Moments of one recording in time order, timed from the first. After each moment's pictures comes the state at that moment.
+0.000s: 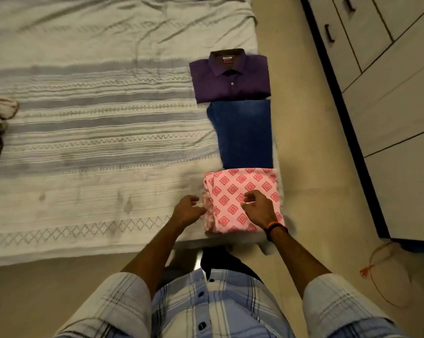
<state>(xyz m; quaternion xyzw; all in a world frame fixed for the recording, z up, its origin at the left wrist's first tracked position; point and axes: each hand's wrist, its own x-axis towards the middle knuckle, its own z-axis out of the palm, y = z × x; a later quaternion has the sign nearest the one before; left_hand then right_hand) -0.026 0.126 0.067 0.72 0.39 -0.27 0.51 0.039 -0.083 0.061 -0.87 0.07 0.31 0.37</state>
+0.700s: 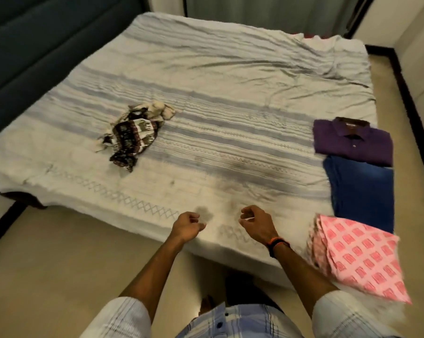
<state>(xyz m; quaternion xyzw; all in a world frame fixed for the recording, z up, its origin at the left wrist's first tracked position) -0.275 0.425 0.106 0.66 0.51 -0.08 0.55 -0.131 0.249 0.111 -0.85 -0.17 0.34 0.36</state>
